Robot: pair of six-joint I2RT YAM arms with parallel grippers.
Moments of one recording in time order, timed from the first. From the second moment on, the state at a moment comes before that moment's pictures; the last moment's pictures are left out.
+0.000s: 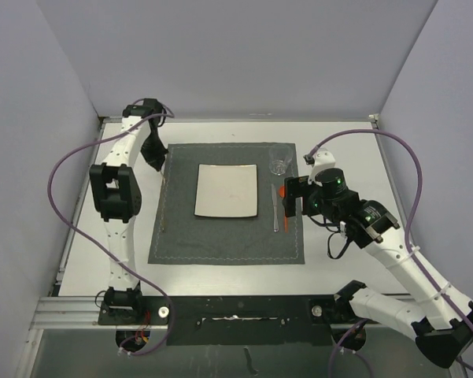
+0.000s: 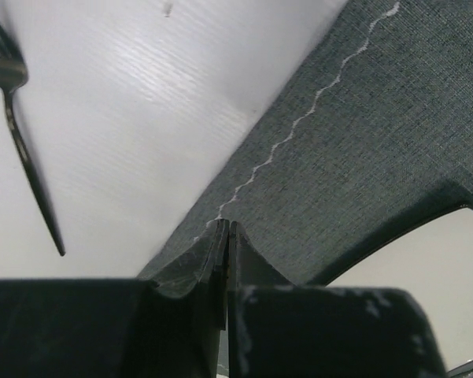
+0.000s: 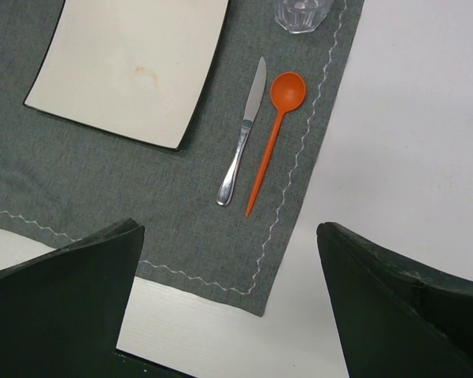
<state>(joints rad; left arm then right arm) -0.09 2.26 2.16 -1.29 -0.20 -0.65 0.61 0.97 1.05 -0.73 0.21 0.28</state>
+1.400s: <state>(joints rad) -0.21 2.43 2.35 -1.46 -0.20 -0.75 0.61 0.86 1.04 -0.78 0.21 0.25</state>
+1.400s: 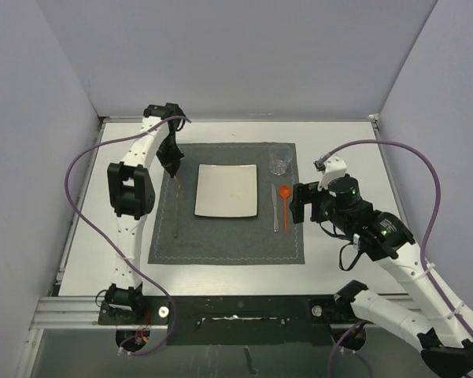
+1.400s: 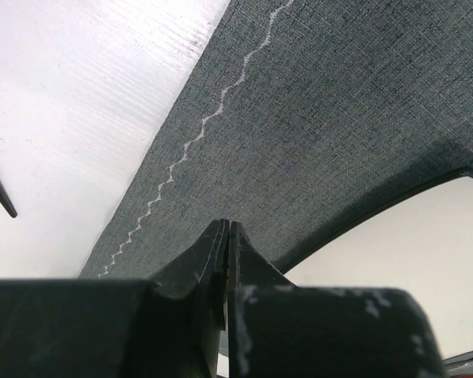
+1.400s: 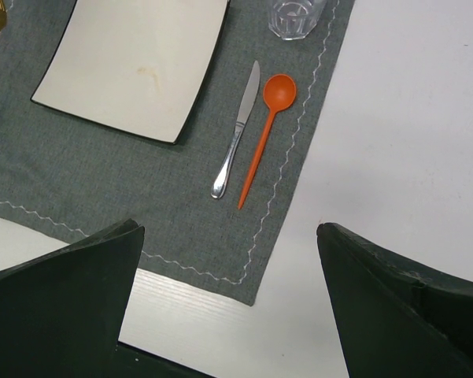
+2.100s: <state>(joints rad) -0.24 2.53 2.44 -1.49 -0.19 -0.79 0.61 0.82 1.02 -0.78 0.21 0.23</state>
